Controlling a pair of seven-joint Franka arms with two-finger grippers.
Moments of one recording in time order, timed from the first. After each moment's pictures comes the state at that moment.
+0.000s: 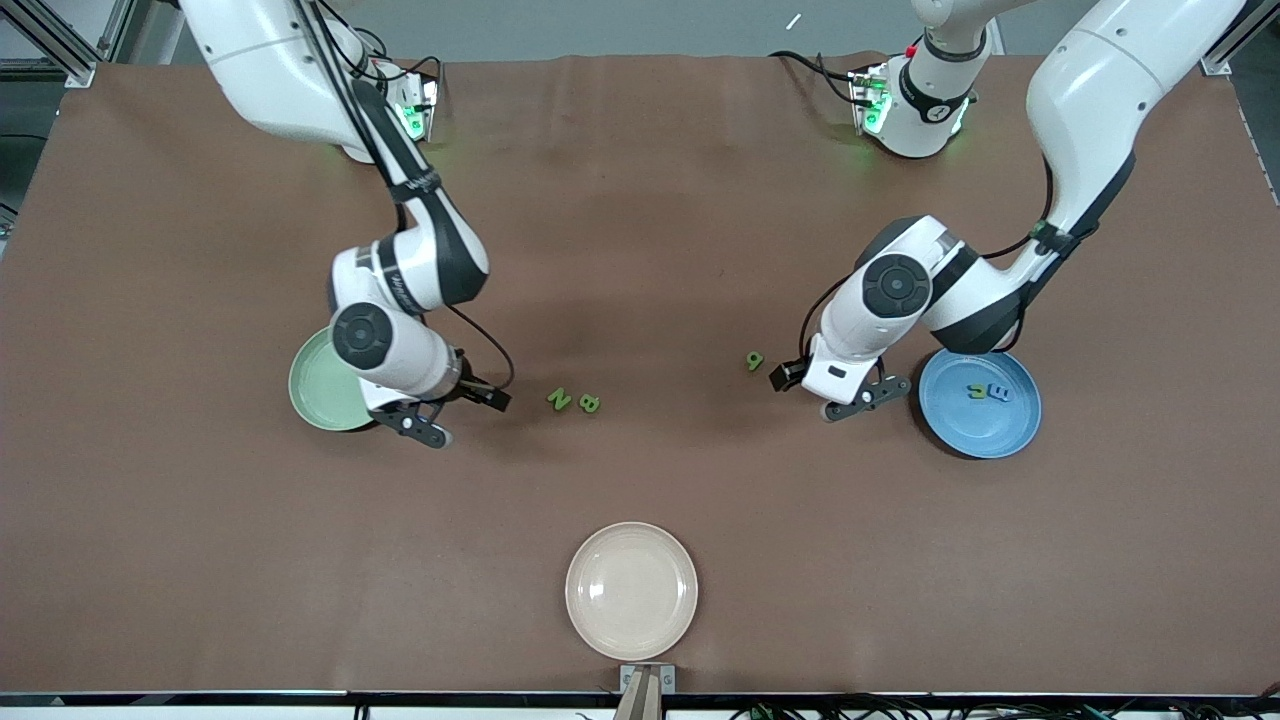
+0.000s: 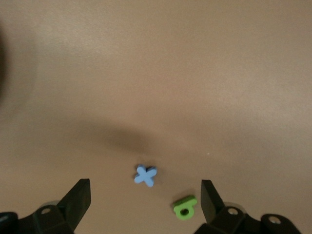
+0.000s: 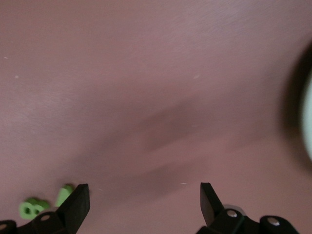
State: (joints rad) left arm 0.35 0.64 -0.87 -1.95 0.59 2.29 -1.19; right arm 0.49 0.54 -0.07 -1.82 0.20 2.28 0.77
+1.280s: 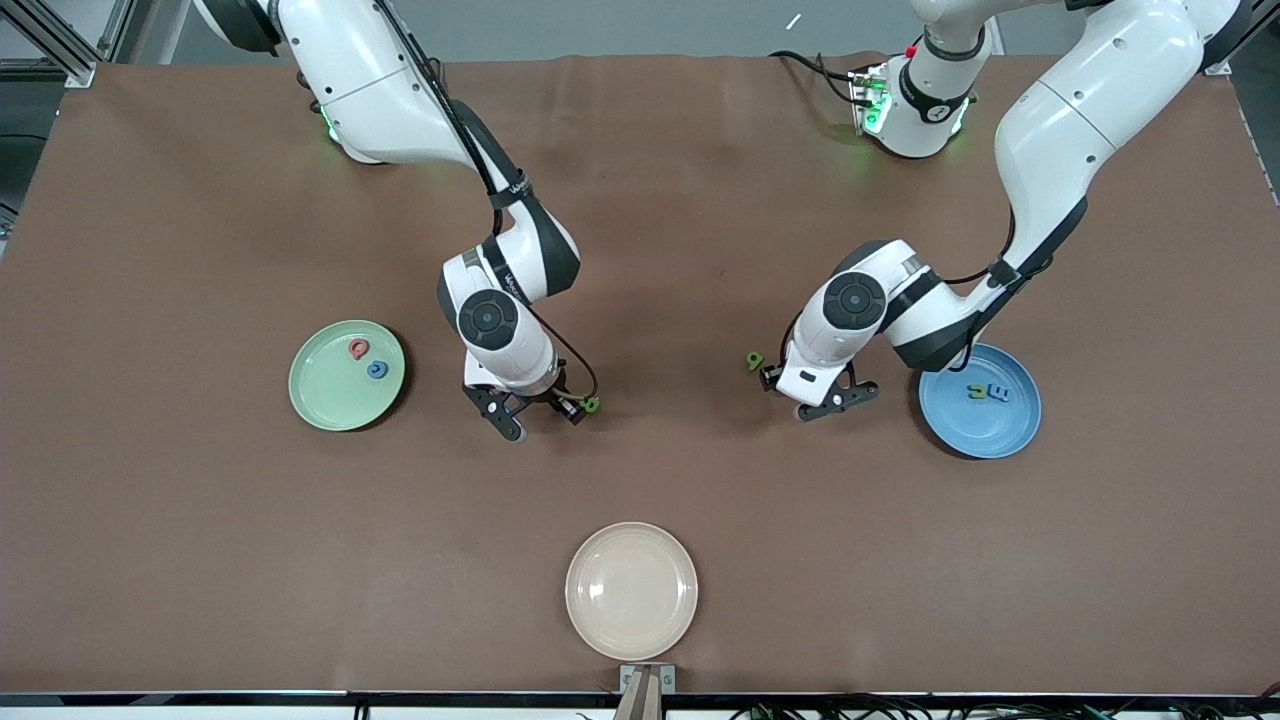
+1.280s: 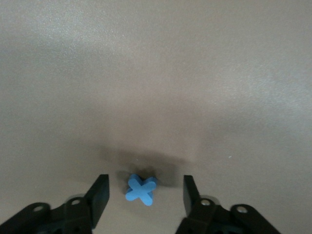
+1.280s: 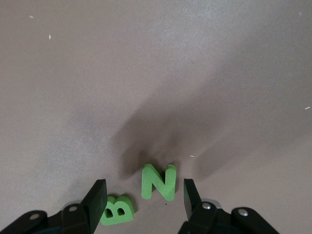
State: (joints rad) left arm 0.28 0.74 -0.81 -1.97 0.71 2.33 -1.25; right arm 0.65 0.69 -0.07 -1.71 0.20 2.43 1.25
